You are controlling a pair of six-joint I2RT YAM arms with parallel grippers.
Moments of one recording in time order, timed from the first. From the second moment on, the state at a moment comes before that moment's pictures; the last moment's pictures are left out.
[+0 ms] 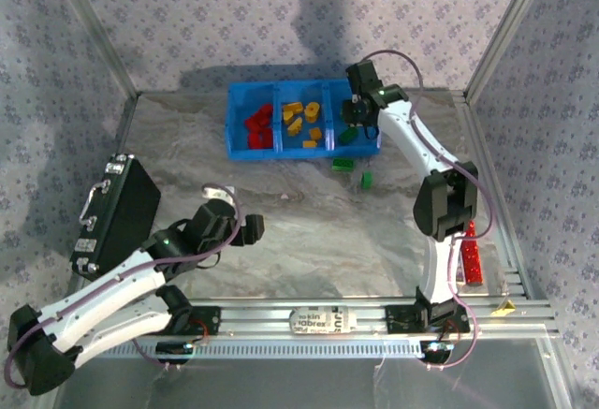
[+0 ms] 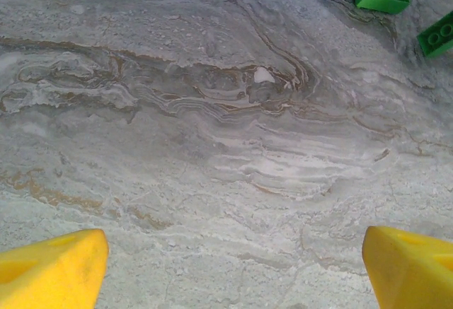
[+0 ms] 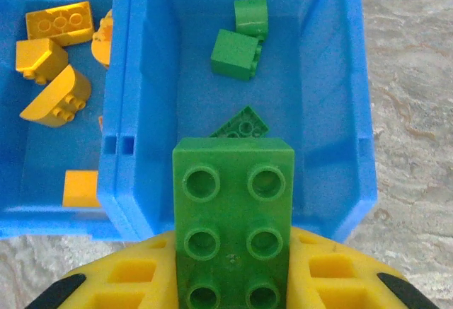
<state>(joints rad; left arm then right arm) -0.85 0.80 0.61 -0.57 -0.27 -0.66 0.36 2.01 1.95 -0.88 0.18 0.25</state>
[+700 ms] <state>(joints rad) -0.95 0.81 0.64 -0.55 -0.29 -0.59 0.36 2.12 2.06 -1.02 0.19 0.25</state>
